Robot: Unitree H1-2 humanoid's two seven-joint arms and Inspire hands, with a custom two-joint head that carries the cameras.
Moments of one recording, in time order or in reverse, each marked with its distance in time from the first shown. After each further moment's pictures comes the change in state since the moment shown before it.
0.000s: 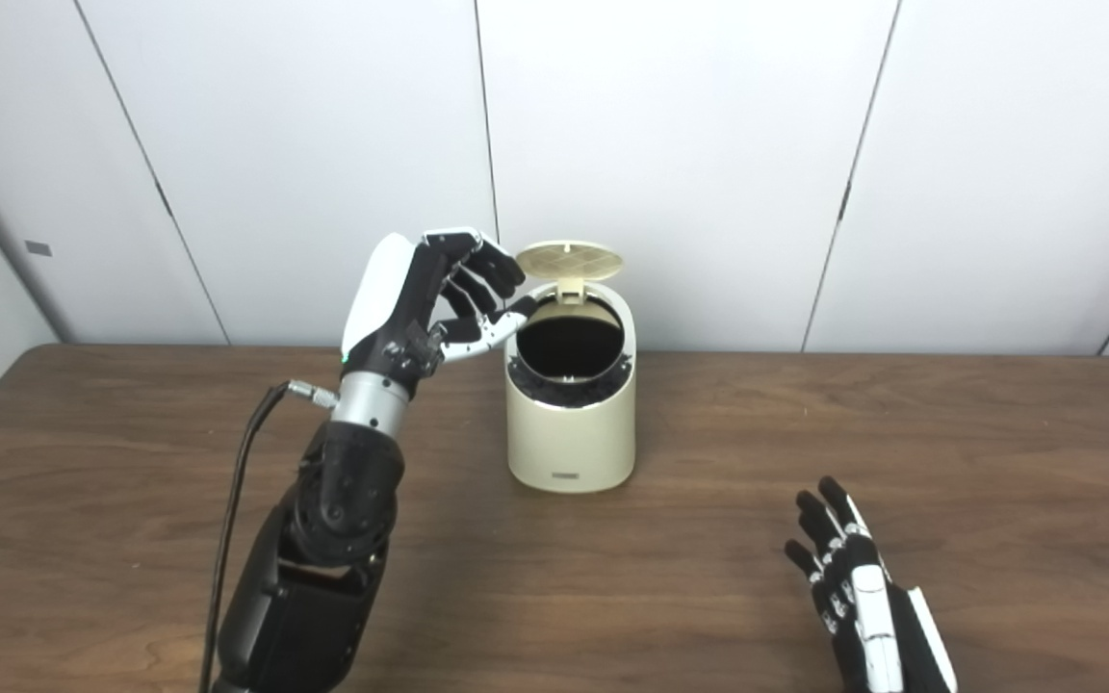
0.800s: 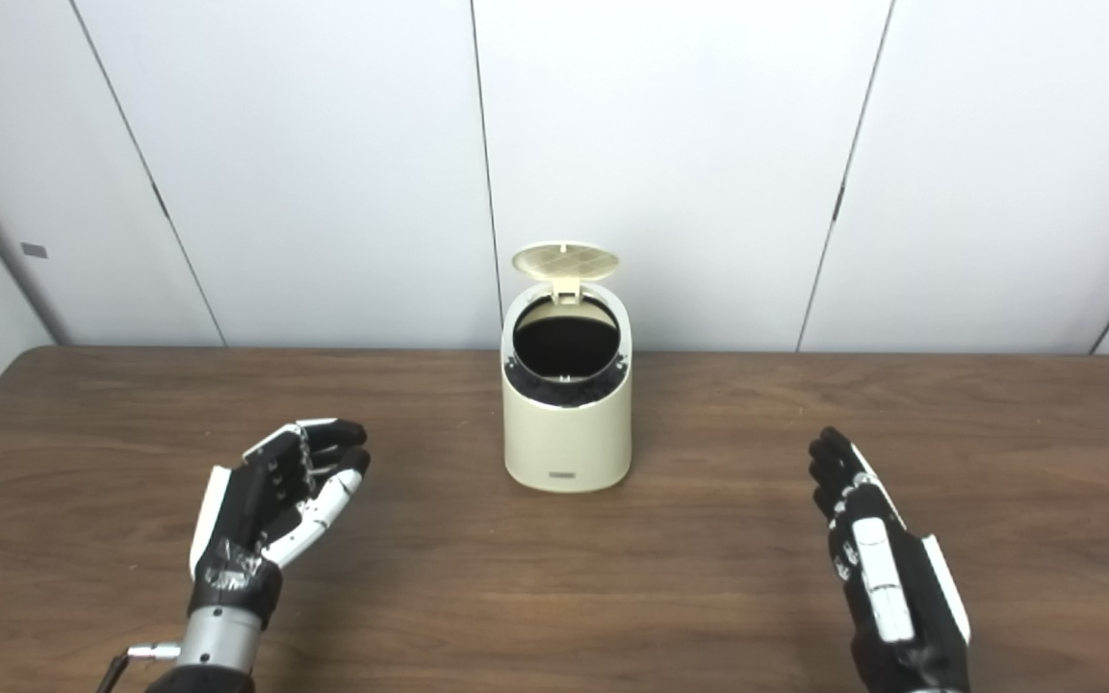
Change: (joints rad) left arm 0.495 0.032 0.164 -0.215 -0.468 -0.025 -0.044; right arm -0.123 -0.039 -0.011 -0.014 -0.044 0.017 -0.017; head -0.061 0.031
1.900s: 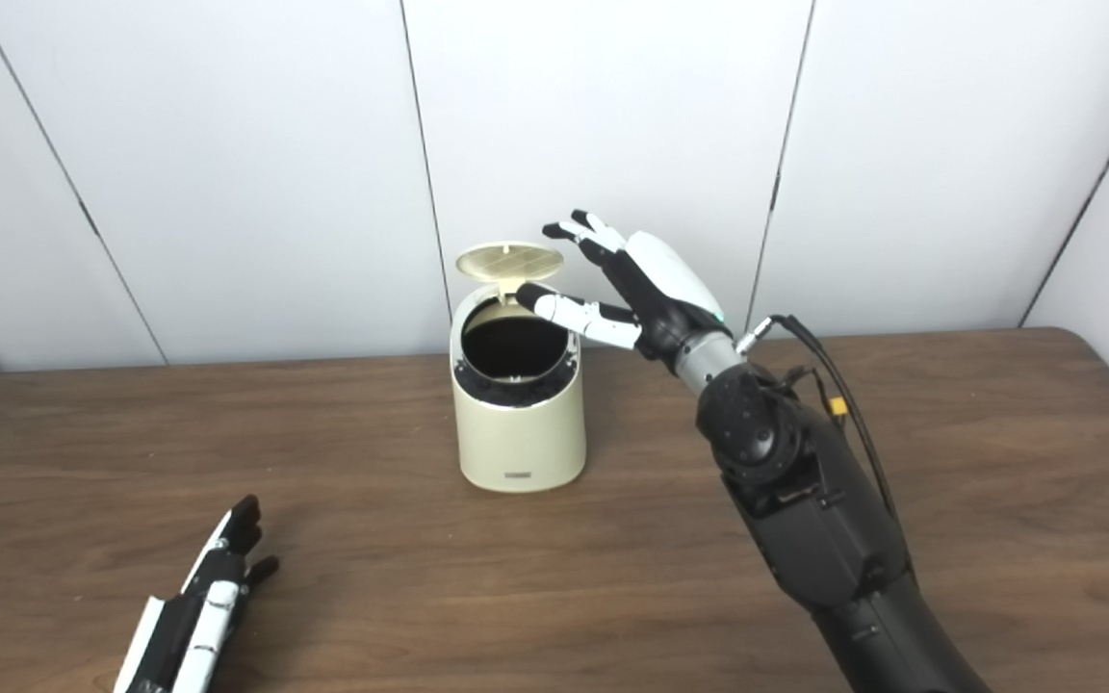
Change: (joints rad) left arm 0.144 0.069 0.004 0.168 -0.114 -0.288 -0.070; right arm -0.730 -0.147 0.350 0.353 -0.665 0.164 0.088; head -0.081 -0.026
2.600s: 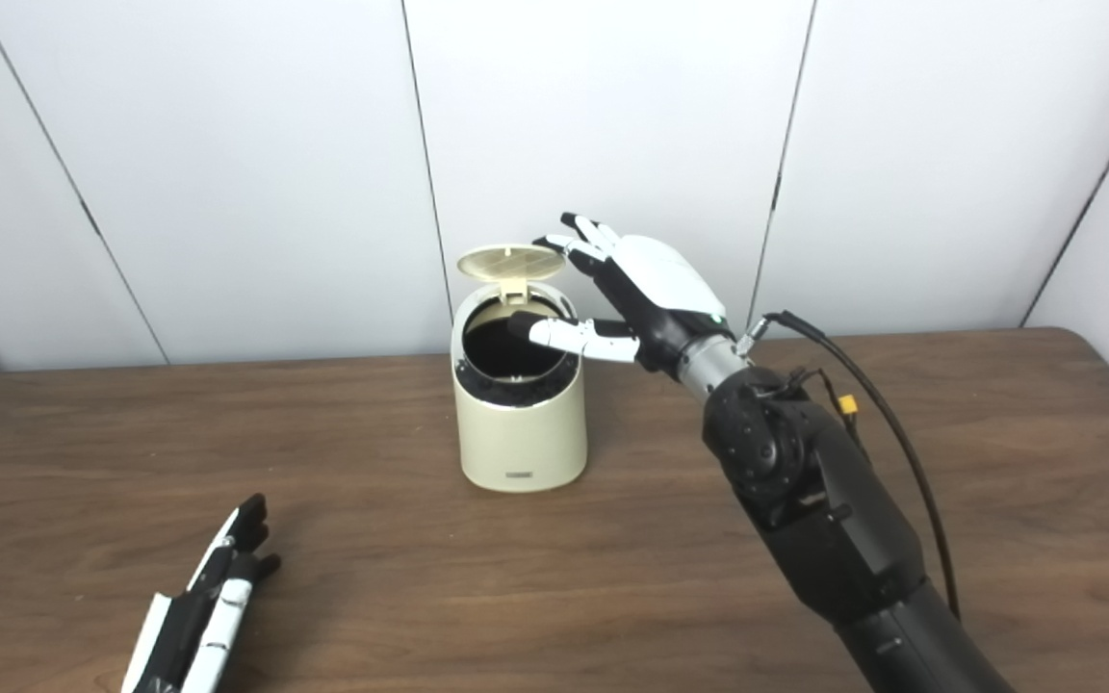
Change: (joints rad) left arm -0.003 -0.018 -0.013 0.000 0.064 -0.005 0.035; right arm 0.061 -0.065 0.050 -0.103 -0.124 0.002 0.060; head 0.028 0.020
